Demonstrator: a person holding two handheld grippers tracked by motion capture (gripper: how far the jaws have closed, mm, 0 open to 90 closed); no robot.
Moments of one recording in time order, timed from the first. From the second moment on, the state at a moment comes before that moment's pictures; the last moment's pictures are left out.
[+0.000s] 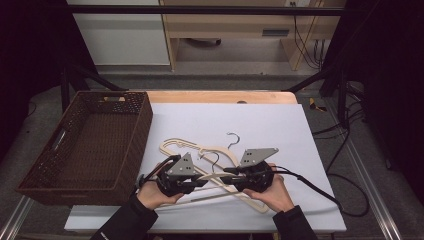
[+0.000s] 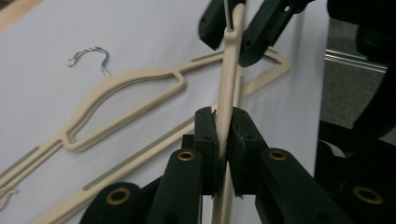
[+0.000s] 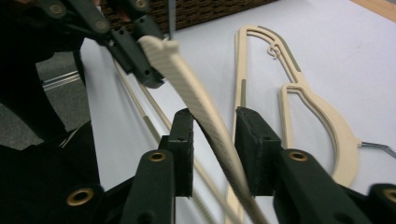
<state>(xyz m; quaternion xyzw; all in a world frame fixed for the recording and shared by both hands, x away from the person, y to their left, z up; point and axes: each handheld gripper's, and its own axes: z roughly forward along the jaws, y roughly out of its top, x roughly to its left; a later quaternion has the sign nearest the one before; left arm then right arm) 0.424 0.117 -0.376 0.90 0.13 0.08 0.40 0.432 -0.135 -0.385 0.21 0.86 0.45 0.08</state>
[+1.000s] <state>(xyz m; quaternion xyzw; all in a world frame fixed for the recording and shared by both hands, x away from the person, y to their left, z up) 0.425 0.153 -0.341 0.86 0.23 0.12 0.44 0.423 -0.214 -0.394 0.37 0.77 0.49 0.19</state>
